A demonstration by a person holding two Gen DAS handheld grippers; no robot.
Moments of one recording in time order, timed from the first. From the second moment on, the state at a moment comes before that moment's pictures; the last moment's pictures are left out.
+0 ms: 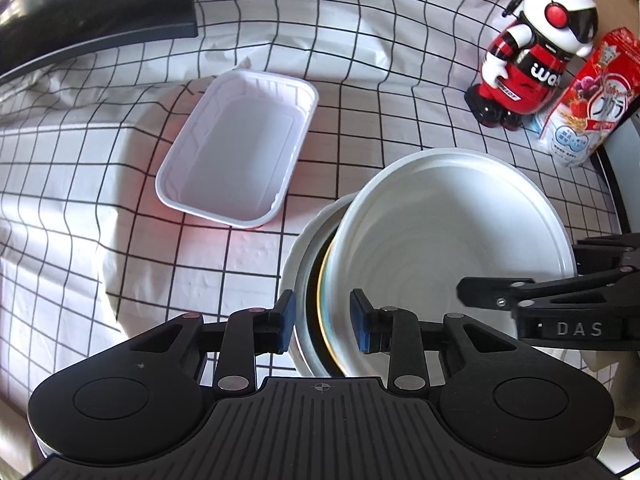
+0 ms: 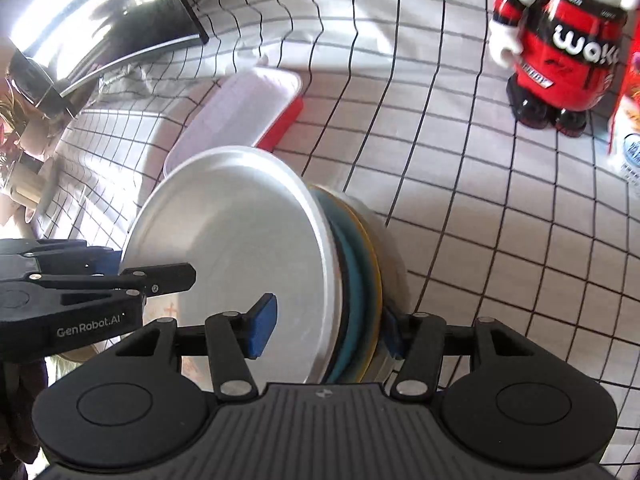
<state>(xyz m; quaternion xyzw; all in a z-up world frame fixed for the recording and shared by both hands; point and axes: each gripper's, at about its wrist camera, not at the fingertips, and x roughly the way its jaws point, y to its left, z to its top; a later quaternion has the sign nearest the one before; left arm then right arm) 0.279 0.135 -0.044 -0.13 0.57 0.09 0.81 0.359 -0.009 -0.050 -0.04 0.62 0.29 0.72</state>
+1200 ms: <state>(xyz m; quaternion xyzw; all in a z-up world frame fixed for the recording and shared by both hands) 0.257 0.161 -0.035 -0.21 0.54 0.09 0.81 0.352 -0.026 -0.036 -0.05 0.57 0.29 0.77</state>
